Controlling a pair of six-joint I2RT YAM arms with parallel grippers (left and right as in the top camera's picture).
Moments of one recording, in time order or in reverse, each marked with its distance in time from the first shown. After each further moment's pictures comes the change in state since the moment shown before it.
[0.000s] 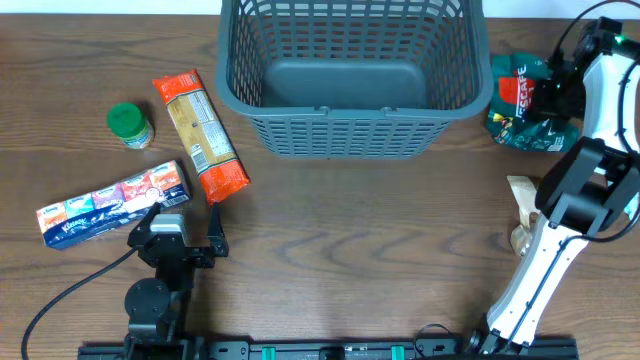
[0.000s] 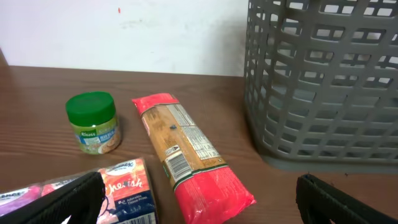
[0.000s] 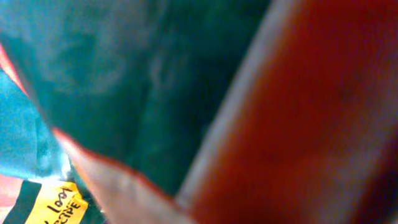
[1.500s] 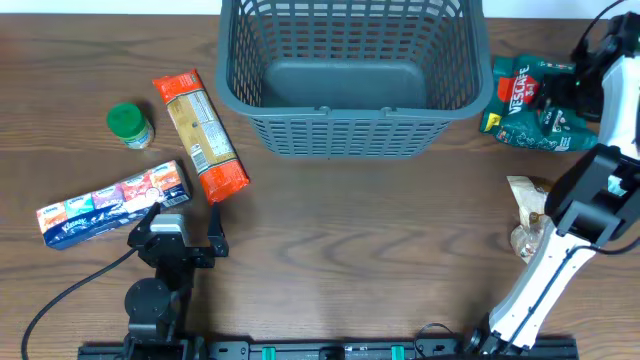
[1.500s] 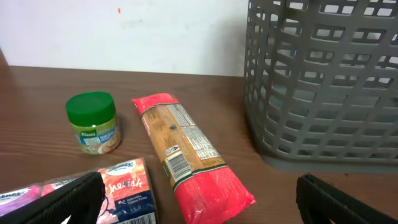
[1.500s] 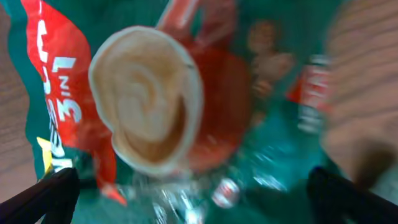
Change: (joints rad) left arm 0.000 0.000 0.000 0.000 0.000 0.000; right arm -0.040 -0.054 -0.039 0.084 0.008 -0.014
